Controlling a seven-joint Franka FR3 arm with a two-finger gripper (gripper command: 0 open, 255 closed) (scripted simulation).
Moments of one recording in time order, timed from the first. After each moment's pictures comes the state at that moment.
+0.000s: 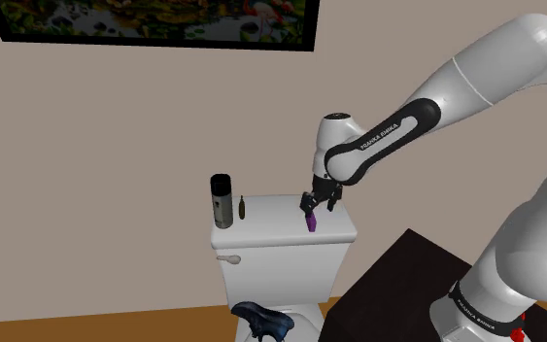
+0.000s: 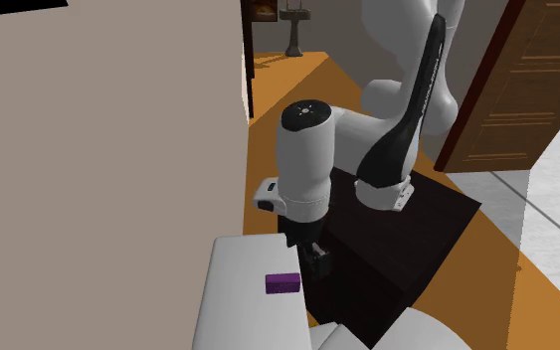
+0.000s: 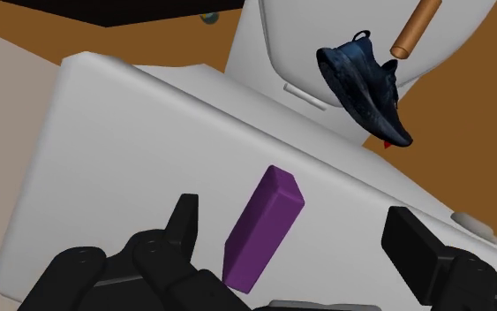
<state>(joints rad) 0.03 -0.01 0.14 -2.51 0.06 2.47 0.33</state>
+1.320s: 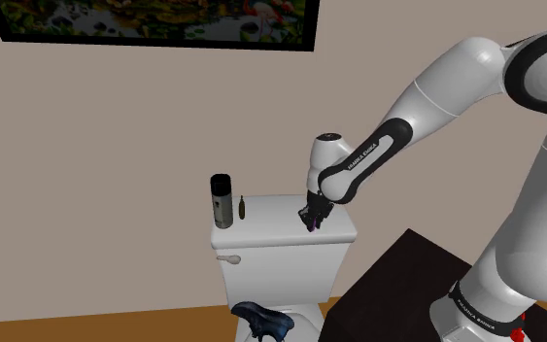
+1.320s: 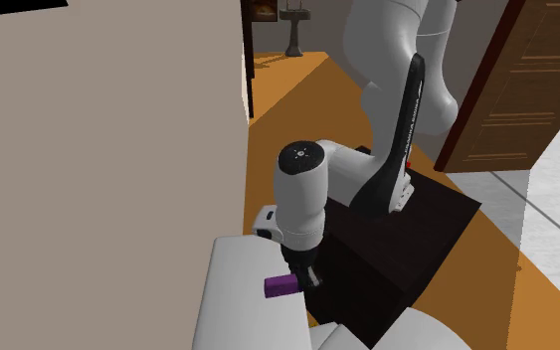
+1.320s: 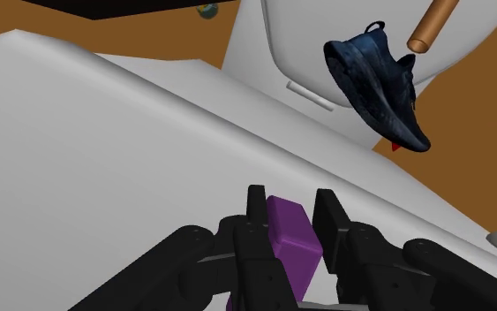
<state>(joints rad) 0.04 0.16 0.14 -2.50 0.01 2.63 0.37</state>
